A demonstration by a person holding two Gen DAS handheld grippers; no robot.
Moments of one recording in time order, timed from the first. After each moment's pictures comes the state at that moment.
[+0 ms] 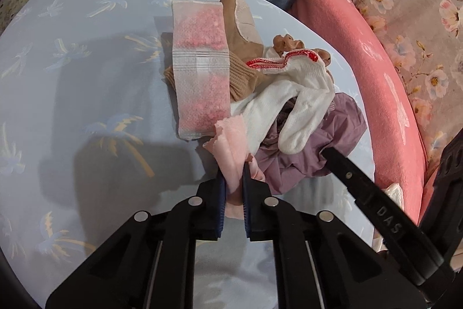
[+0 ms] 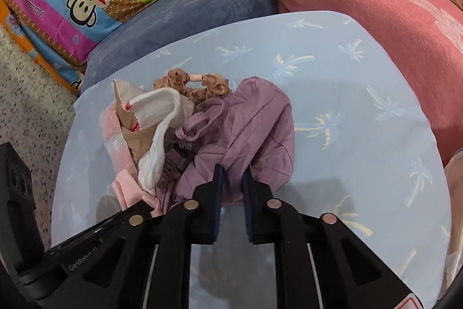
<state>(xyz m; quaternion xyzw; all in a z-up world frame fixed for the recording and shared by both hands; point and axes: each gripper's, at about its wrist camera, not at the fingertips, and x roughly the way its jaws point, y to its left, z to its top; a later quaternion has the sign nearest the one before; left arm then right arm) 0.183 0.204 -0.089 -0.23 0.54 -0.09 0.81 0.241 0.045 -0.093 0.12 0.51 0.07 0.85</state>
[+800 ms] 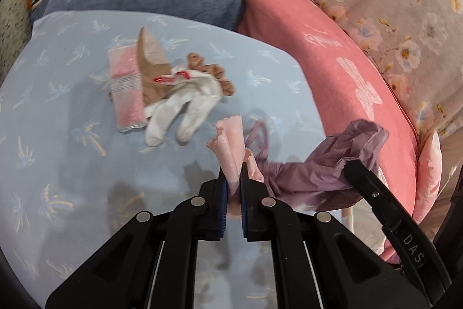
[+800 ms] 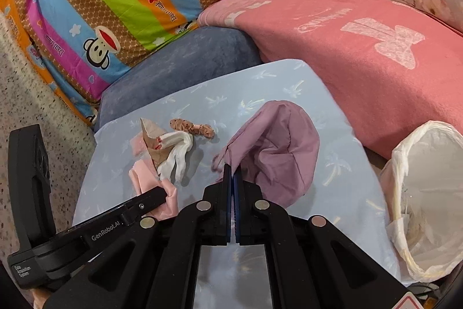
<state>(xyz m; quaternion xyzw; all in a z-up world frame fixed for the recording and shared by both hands) 0.149 0.127 -0.019 -0.16 0.49 -0.14 0.85 0.143 -0.036 0.003 0.15 0.40 0.04 0.90</state>
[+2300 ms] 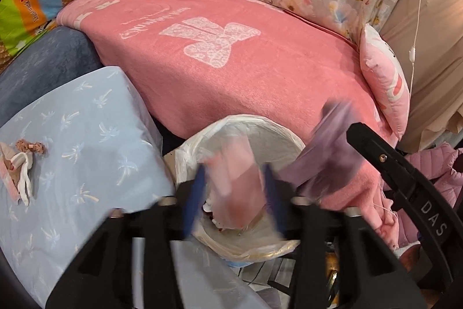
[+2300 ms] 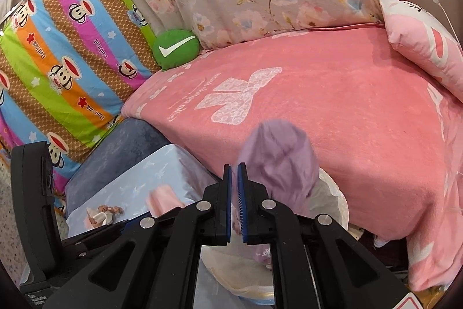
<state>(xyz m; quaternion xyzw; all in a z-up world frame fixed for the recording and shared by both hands) 0.092 -0.127 0.034 0.03 0.44 -0.31 0.84 0.013 -0.285 0.060 0.24 0.28 -0.13 0.92</state>
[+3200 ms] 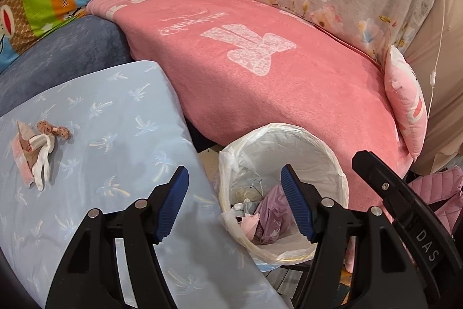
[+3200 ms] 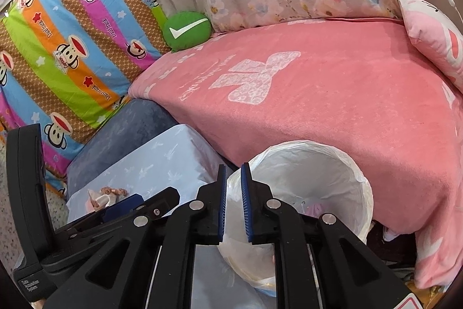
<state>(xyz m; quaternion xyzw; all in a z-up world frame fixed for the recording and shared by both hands) 0.109 -0.082 0.026 0.00 0.44 -0.26 0.86 0.036 -0.242 0.043 0.22 0.32 -0.10 0.92</state>
